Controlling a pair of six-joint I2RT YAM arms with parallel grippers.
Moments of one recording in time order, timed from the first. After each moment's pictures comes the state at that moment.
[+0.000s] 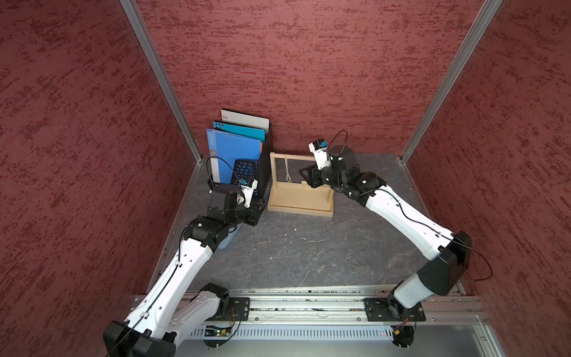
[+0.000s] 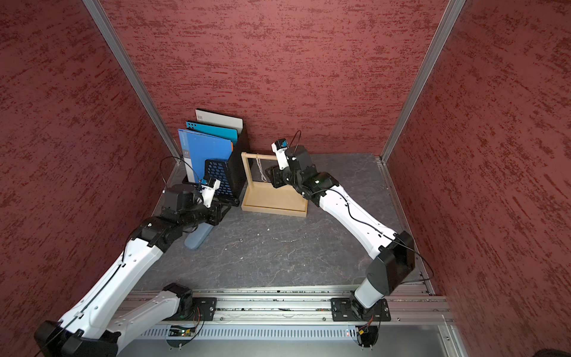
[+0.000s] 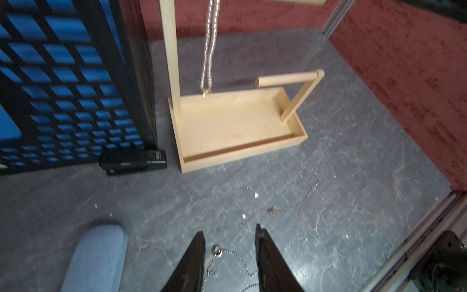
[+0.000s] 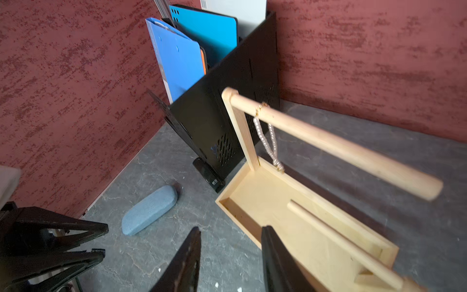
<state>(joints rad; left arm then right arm) -0.33 0.94 0.90 -0.63 0.23 -0.14 0.64 1.55 1.51 -0.44 -0.12 0.27</state>
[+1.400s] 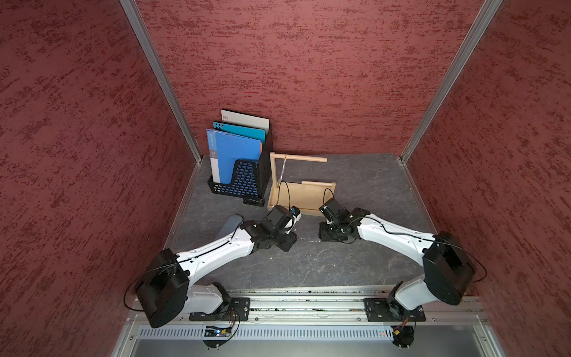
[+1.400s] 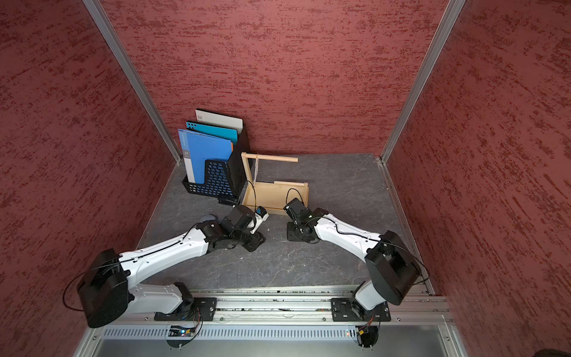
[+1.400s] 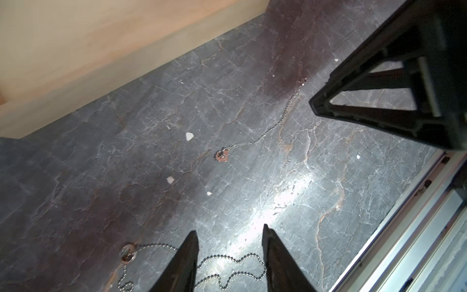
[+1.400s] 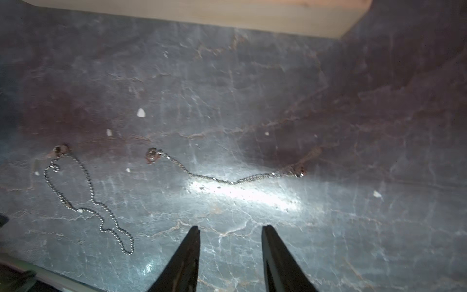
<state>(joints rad) -0.82 1.33 0.83 -0.47 0.07 -0.15 0.72 1.54 0.99 -0.66 -0.03 0.75</state>
